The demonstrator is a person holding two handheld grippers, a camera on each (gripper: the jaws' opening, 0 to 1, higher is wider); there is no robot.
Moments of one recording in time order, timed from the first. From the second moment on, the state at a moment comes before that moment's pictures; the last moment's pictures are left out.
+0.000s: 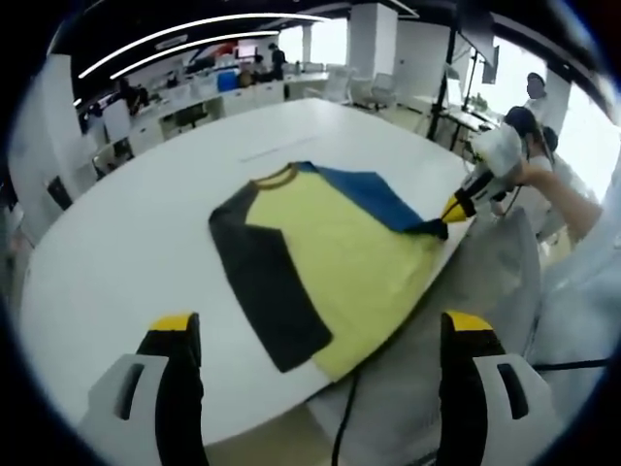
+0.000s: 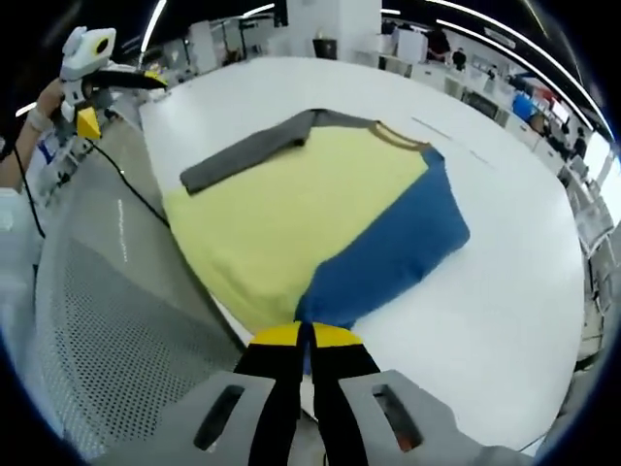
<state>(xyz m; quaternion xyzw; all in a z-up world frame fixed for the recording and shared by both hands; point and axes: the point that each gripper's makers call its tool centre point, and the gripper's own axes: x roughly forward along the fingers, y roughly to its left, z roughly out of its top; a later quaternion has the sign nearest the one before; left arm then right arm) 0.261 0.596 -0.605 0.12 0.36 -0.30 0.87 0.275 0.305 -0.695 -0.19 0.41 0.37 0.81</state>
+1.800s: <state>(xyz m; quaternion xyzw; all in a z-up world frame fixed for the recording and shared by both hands) 0.253 0.596 -0.584 0.13 0.38 -0.23 0.89 0.386 0.091 -0.691 -0.19 0.43 0.27 0.84</state>
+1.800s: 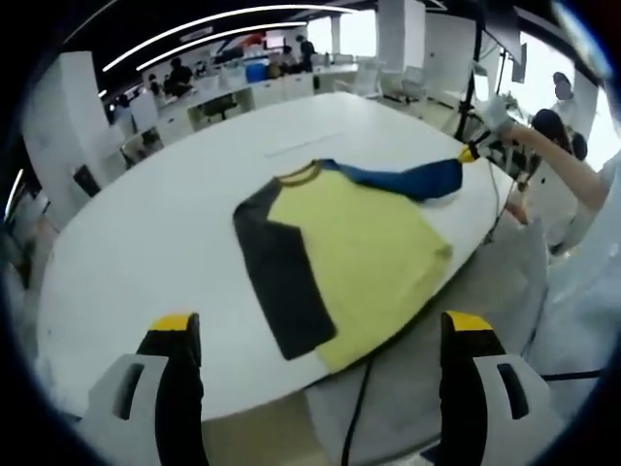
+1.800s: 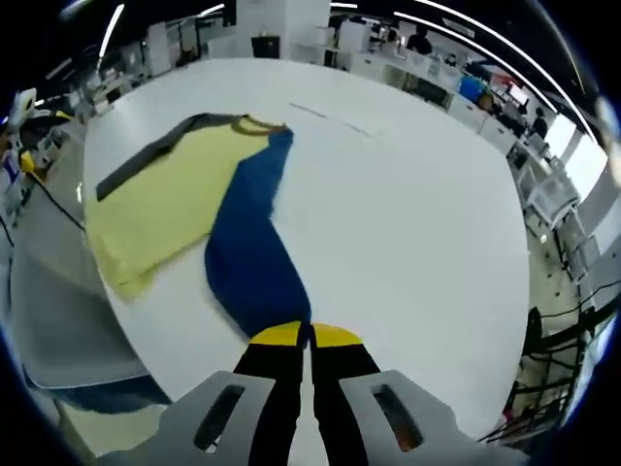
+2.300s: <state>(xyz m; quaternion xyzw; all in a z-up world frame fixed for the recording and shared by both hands) 0.248 0.592 -0.583 0.13 0.39 -0.22 0.88 0.410 0.031 -0.704 -0.18 0.45 0.22 0.85</state>
